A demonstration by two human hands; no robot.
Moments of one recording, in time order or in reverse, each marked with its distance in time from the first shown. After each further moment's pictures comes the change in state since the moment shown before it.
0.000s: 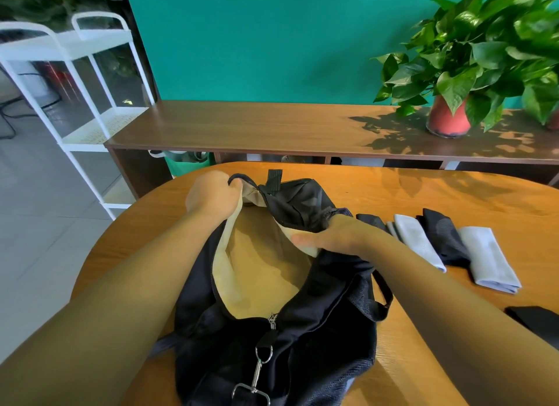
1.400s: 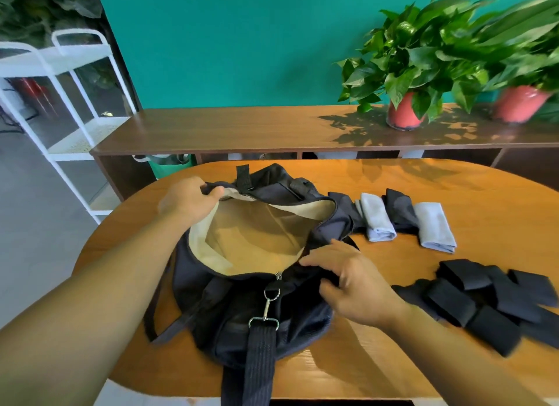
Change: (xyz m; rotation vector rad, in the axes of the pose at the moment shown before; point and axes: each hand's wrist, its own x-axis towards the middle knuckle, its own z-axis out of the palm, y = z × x) left_hand -0.037 -0.012 -0.025 0.041 -0.100 0.091; right_hand -0.124 0.074 0.061 0.061 0.496 -0.726
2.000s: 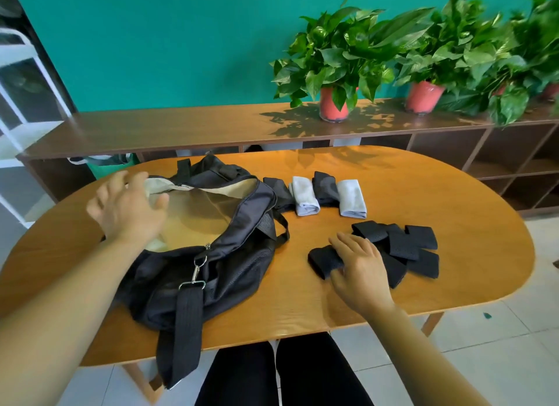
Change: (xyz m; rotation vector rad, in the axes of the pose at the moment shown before) left_hand -0.104 0.045 0.004 0.064 0.328 0.008; right_hand -0.134 0.058 -0.032 -0.511 0.355 0.374
